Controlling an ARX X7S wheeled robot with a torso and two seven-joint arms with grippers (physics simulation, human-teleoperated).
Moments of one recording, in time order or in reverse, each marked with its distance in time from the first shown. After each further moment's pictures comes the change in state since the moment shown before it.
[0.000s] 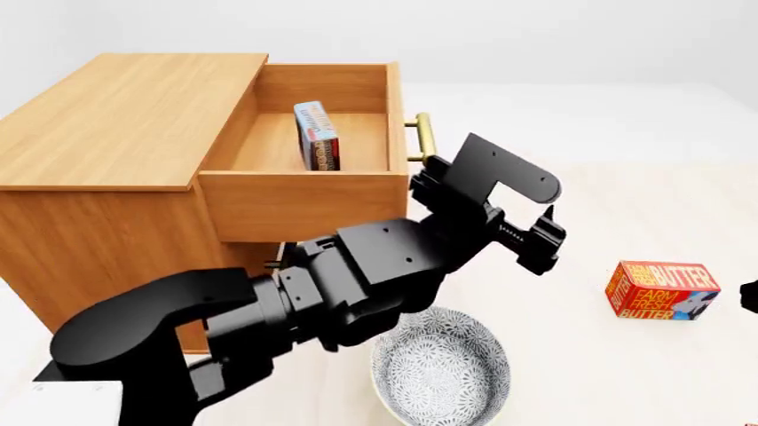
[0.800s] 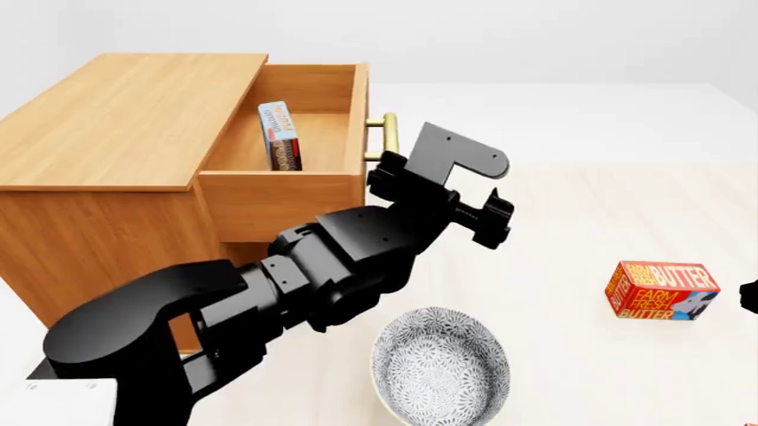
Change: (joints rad) left arm -0.010 -0.011 0.002 -0.137 -0.051 -0.035 -0.049; right arm 0.001 -0.002 0.003 -0.001 0.006 0.006 -0.002
